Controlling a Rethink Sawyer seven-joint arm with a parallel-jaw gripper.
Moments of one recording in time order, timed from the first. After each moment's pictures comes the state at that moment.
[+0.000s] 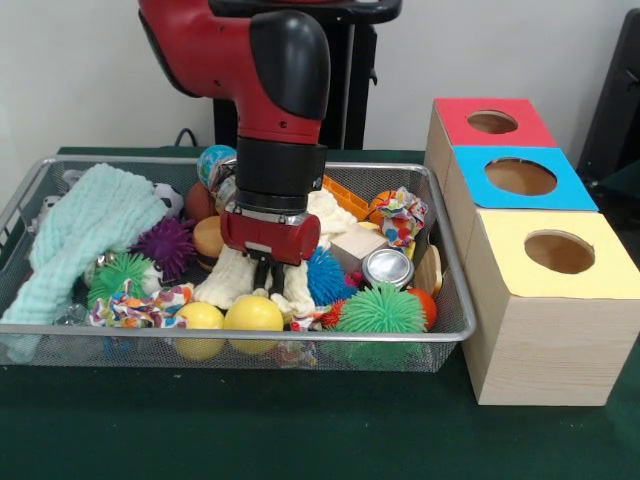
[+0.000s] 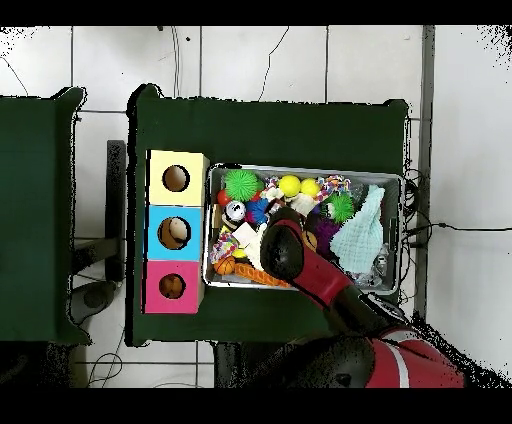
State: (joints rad) arm -0.51 -0.38 0.18 1.90 0.19 -0.39 1.67
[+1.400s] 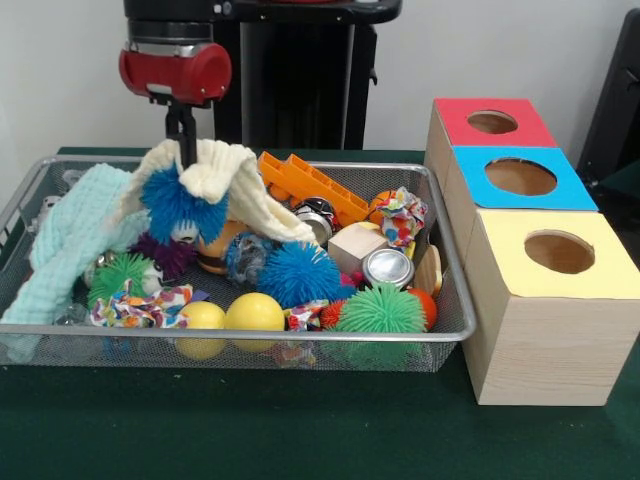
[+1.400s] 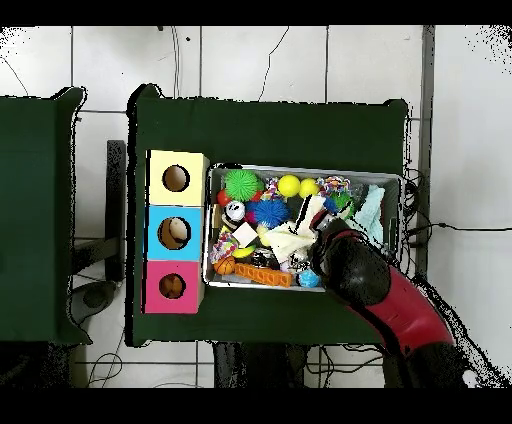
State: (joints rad) arm -0.66 -0.82 0.16 2.02 0.19 0.12 1.67
